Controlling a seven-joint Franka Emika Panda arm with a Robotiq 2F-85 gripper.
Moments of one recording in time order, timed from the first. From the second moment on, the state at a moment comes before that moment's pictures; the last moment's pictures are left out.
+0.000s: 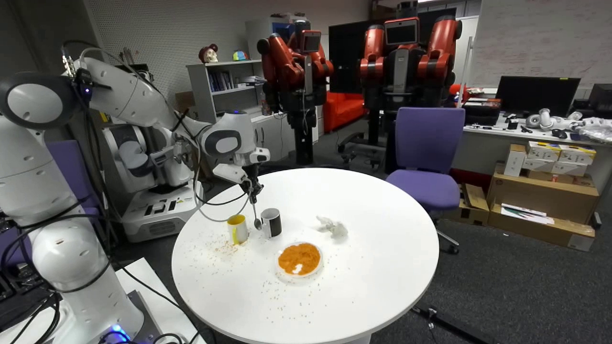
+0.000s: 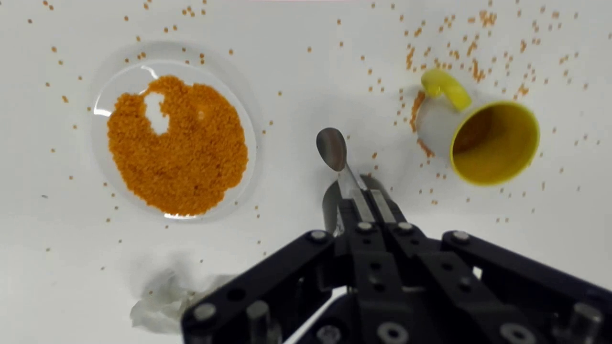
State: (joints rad) arm -0.02 -0.04 -0.06 -2.32 0.03 2.31 -0.23
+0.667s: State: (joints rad) arm -0.03 -0.09 -0.06 -2.33 -0.40 1.90 -0.33
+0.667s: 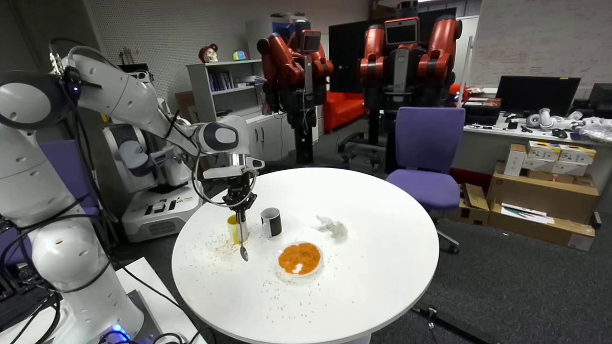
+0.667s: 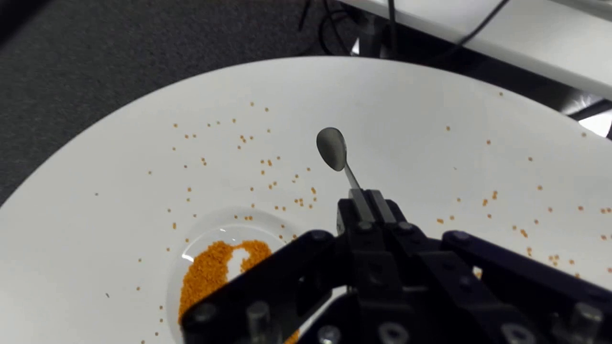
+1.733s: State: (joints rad) arm 0.00 0.06 -0.01 -2.18 -0.73 1.80 -0.18
